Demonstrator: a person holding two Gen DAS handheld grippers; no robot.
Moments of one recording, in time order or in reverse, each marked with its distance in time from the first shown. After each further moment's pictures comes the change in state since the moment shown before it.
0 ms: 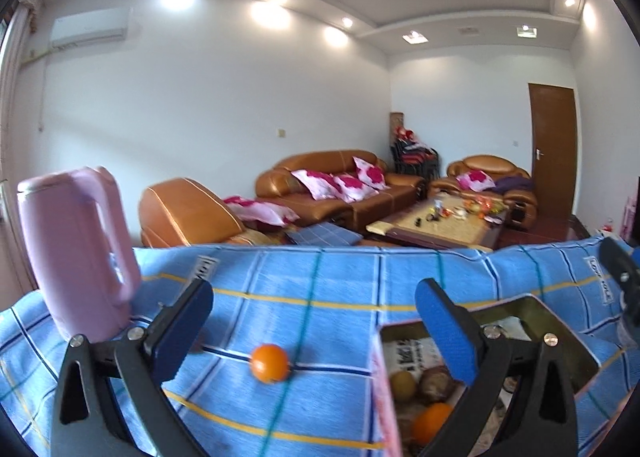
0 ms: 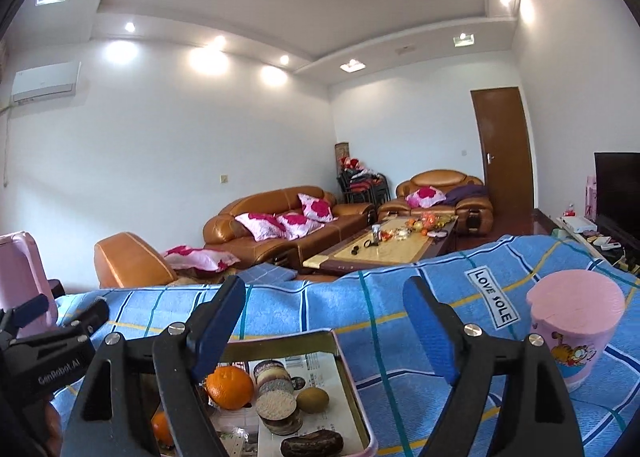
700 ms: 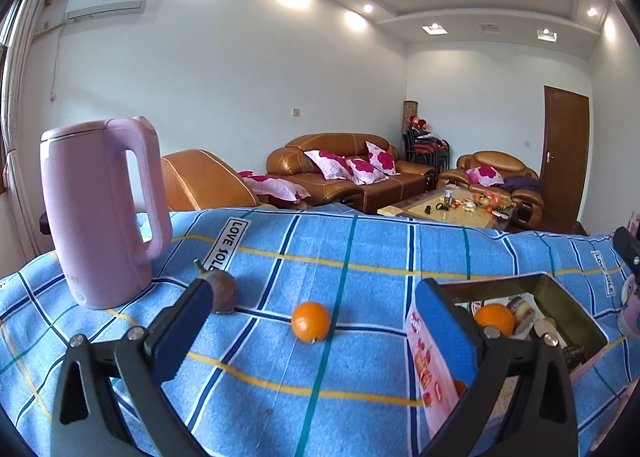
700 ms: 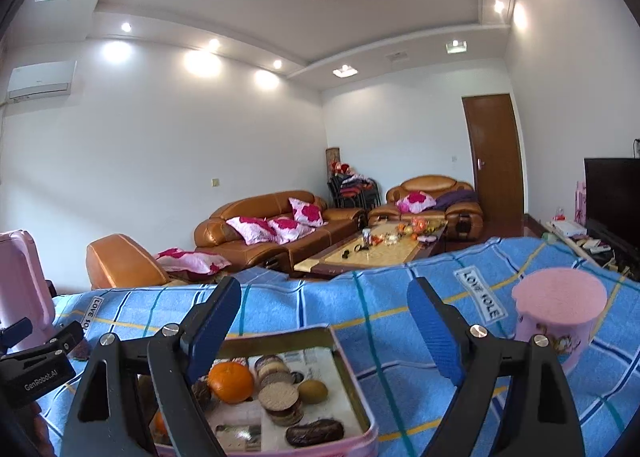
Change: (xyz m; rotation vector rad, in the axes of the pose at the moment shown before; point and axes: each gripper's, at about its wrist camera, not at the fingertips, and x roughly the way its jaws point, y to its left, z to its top) left arm -0.010 0.037 -0.025 -0.063 0.087 0.009; right arm -0.013 0.012 -0.004 -0.003 0.031 -0.034
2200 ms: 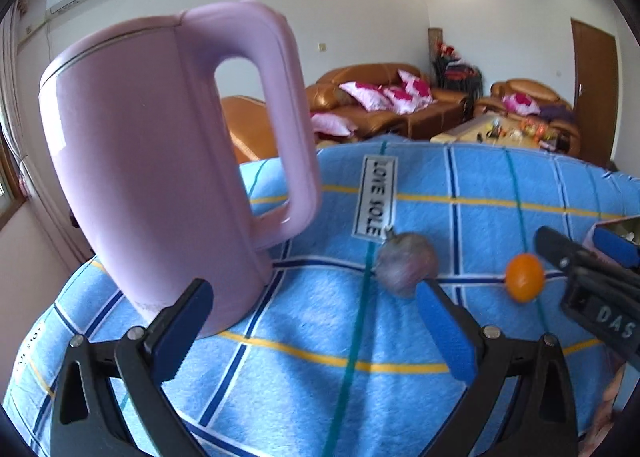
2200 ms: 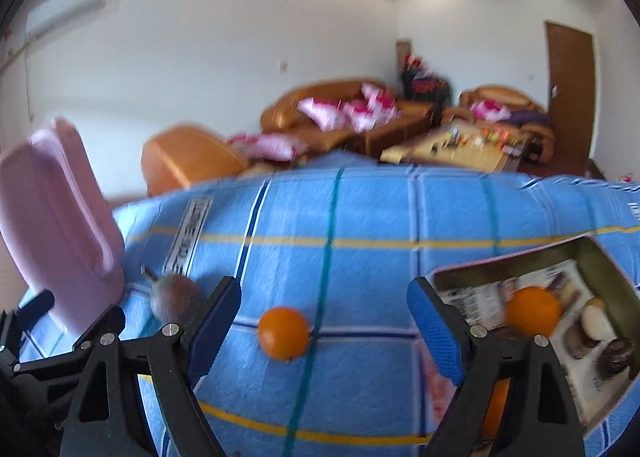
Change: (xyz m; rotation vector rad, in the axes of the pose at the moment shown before) left arm 0.076 0.145 0.004 0.107 0.271 0.137; right arm 0.099 0.235 -0.057 -0.108 0.498 0.233
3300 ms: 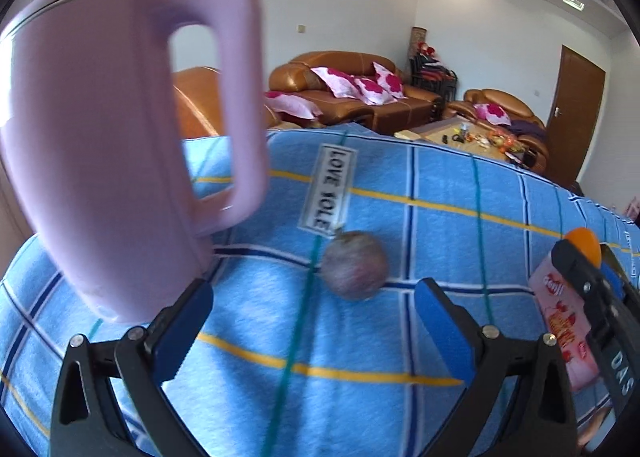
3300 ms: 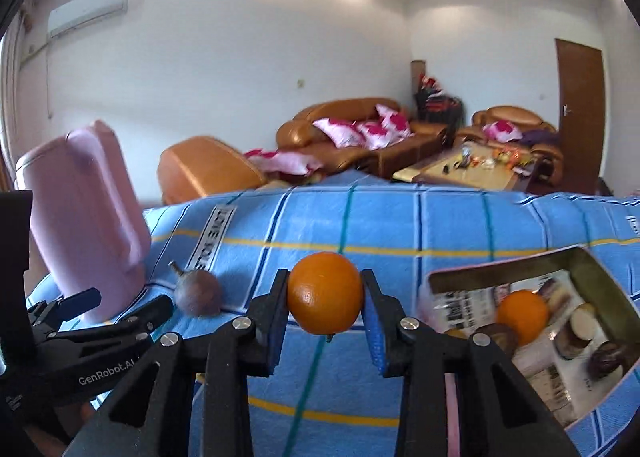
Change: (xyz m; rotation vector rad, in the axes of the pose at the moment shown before) left arm 0.018 -0.009 0.011 -0.099 0.074 -0.194; right arm -0.059 -0.011 -0.011 -0.010 -0.163 0.012
